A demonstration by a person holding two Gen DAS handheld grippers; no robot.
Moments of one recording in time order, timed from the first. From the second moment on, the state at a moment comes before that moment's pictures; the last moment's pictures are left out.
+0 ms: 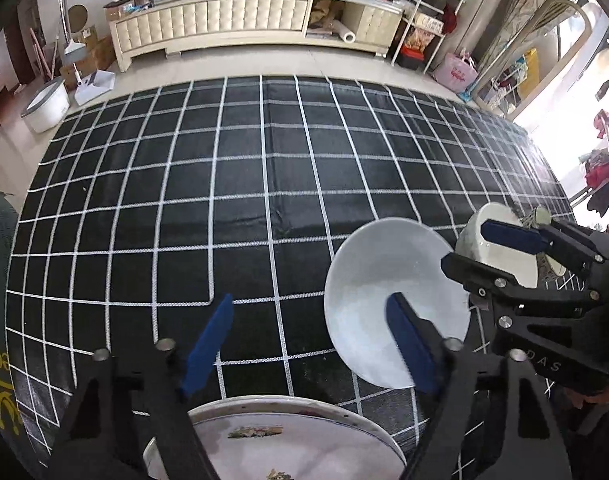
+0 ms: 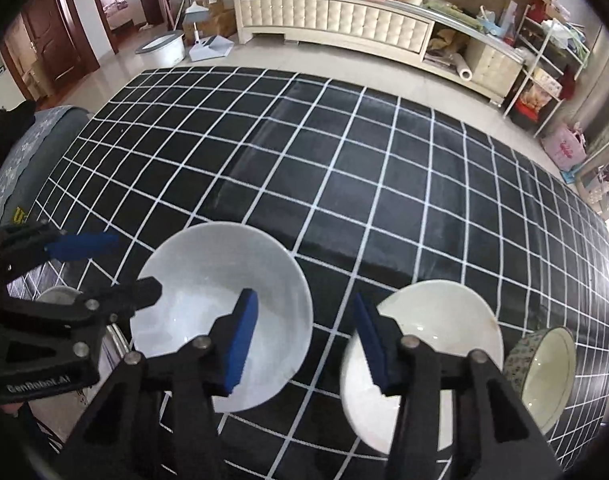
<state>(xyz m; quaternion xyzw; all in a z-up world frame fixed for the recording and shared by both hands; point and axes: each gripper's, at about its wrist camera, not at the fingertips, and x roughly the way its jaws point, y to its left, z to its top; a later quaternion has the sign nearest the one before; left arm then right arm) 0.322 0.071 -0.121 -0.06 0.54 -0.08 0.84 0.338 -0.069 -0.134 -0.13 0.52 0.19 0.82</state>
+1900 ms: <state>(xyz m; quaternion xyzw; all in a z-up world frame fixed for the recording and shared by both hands) 0.217 -0.023 -0.109 -0.04 0.58 -0.13 0.80 0.223 -0.163 -0.141 0.05 0.60 0.12 0.79</state>
